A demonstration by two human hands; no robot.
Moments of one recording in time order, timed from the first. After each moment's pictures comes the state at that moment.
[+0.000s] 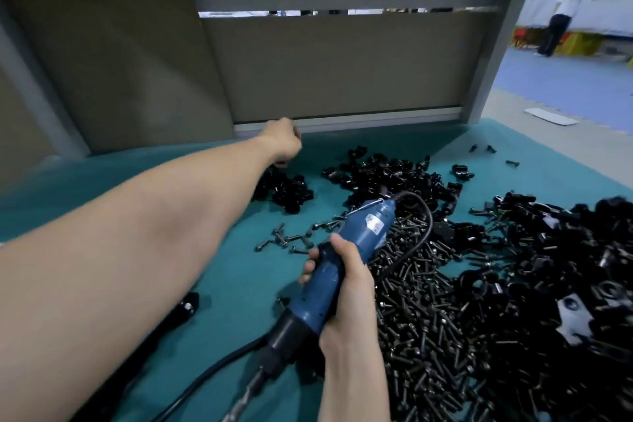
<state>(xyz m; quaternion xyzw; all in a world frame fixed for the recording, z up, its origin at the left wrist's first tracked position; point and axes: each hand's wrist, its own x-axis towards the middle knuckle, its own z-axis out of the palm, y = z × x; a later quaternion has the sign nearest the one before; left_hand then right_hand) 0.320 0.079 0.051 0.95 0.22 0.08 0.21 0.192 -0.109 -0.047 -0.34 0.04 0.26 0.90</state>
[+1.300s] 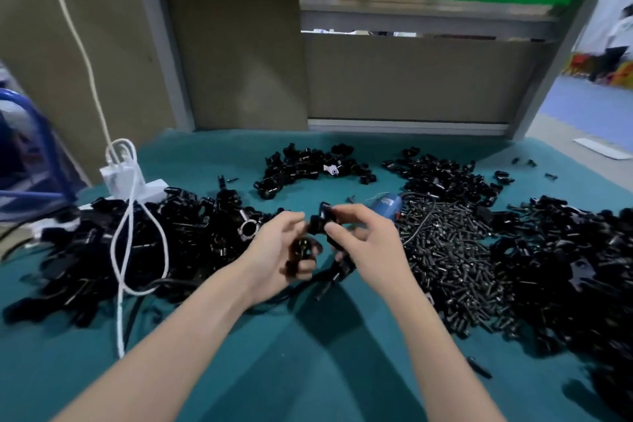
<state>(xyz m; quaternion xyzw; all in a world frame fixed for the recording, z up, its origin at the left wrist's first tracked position) 0.005 0.004 0.005 0.51 0.22 0.07 0.83 0.101 -0.111 -0.001 -0.68 -0.35 0.12 0.63</state>
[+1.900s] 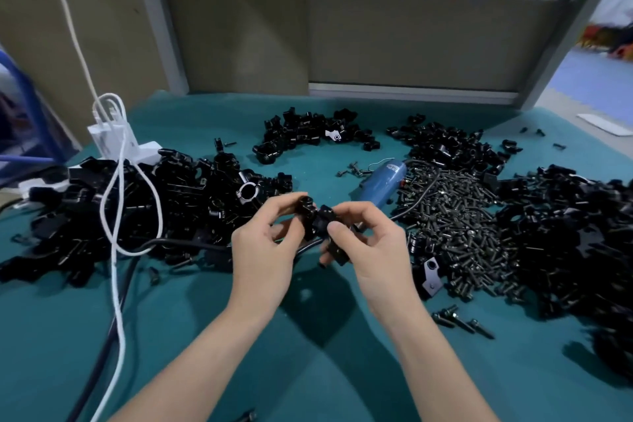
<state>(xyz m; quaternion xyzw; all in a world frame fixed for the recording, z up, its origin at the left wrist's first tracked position) -0.029 -0.034 -0.033 0.69 0.21 0.44 0.54 0.054 -0.135 -0.024 -0.57 -0.29 0.19 0.75</state>
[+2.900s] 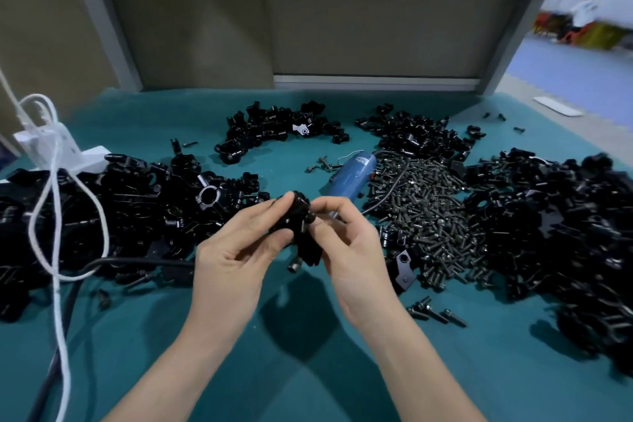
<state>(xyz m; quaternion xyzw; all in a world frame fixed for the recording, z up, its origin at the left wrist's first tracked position) -0.035 -0.037 -0.029 0.71 0.07 0.43 0.54 0.055 -0.136 -0.023 -0.56 -0.28 0.20 0.75</state>
